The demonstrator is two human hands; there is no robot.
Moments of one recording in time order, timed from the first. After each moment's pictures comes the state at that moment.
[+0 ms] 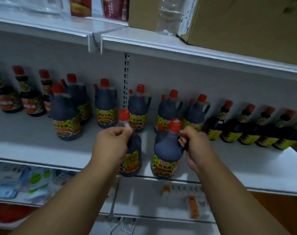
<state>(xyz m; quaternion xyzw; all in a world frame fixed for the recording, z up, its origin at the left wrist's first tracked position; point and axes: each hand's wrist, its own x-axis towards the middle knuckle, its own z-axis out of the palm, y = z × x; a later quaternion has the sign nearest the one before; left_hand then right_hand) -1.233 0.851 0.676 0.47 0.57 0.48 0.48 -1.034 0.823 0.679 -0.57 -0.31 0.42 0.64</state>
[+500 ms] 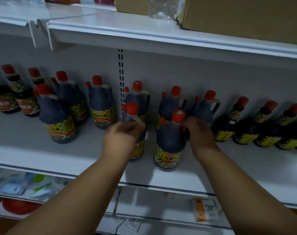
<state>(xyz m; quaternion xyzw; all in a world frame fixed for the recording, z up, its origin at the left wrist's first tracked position) -1.182 0.903 0.659 0.57 0.58 0.46 0.36 -0.976 0.889 0.659 -0.63 -0.43 0.34 0.55</state>
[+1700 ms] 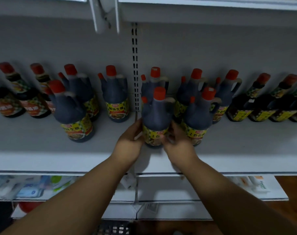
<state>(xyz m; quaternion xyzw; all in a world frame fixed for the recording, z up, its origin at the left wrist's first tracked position) -1.261 0.946 0.583 0.63 0.46 0.36 0.51 -1.096 0.894 0.560 -0.65 -0.53 0.27 0.48</state>
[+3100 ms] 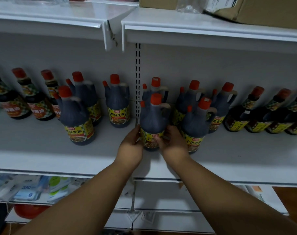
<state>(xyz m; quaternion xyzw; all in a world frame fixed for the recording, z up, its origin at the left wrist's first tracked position) -1.249 0.935 0.588 0.61 0.49 0.40 0.47 -1.098 0.916 0.568 -0.70 -0.52 0.21 0.45</state>
